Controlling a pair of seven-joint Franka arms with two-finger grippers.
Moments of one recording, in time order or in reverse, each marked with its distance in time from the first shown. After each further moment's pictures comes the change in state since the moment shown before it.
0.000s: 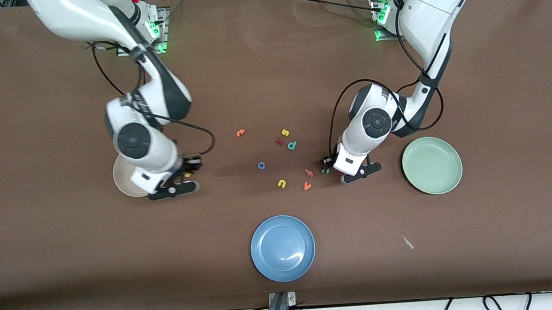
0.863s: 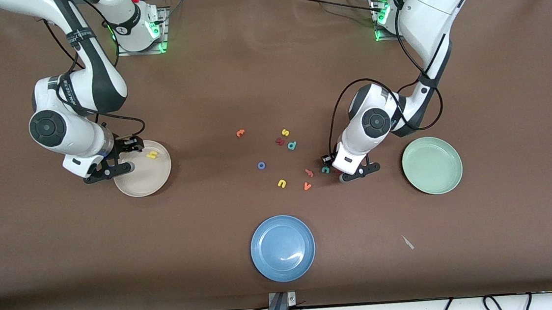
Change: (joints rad) left arm 0.000 0.000 0.000 -0.010 0.000 -0.002 0.032; right arm -0.180 -0.201 -0.015 -0.292 0.005 0.007 -0.204
